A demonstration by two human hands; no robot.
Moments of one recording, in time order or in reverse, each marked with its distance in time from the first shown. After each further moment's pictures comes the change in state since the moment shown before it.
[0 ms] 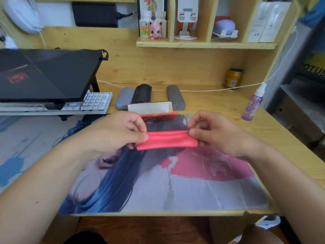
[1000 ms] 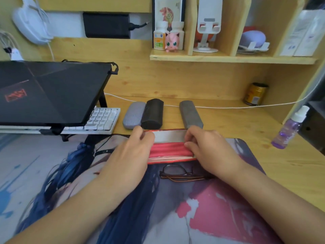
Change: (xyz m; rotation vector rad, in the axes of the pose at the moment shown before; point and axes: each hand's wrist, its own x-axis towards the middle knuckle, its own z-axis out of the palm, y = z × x) left_hand 0.068 -0.064 0.021 0.831 0.476 0.322; right_hand 0.098 0.023 0.039 -0.631 0.209 -0.129
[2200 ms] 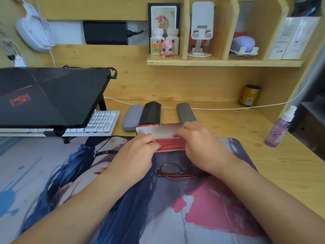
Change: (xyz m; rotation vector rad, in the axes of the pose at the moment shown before) left_hand 0.014 -0.001 0.016 -0.052 -0.020 0.179; right_hand 0.006 -0.002 0.004 -0.196 0.079 -0.245
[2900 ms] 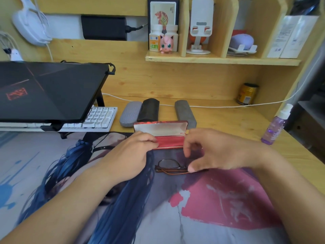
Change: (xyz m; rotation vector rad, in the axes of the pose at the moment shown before) left_hand -0.009 -0.006 -0.010 -0.224 -0.103 0.010; right_hand -0.016 0.006 -0.068 0.327 -0.554 0.044
